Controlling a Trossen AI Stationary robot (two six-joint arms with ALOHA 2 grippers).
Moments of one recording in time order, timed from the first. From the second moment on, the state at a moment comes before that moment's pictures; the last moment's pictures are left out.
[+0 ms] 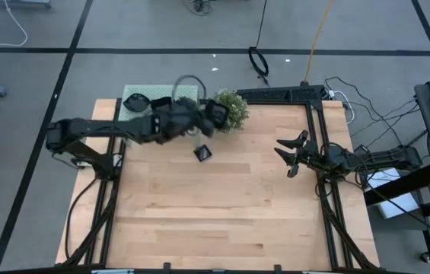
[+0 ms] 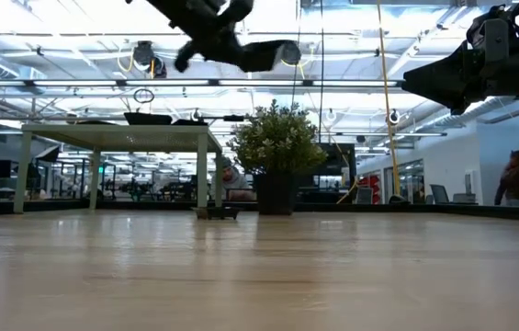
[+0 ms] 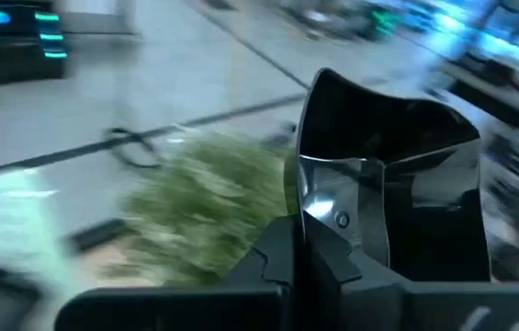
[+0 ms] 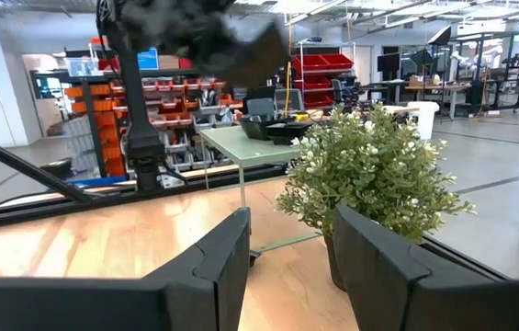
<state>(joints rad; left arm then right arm) 0.15 1.45 1.15 -0.09 -0.53 -0.50 0.08 0.26 0.02 0.35 0.44 0.04</state>
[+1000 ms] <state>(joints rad) 0.38 1.19 1.15 -0.95 -0.80 -1.15 0.08 0.26 0.01 0.35 0.44 0.04</state>
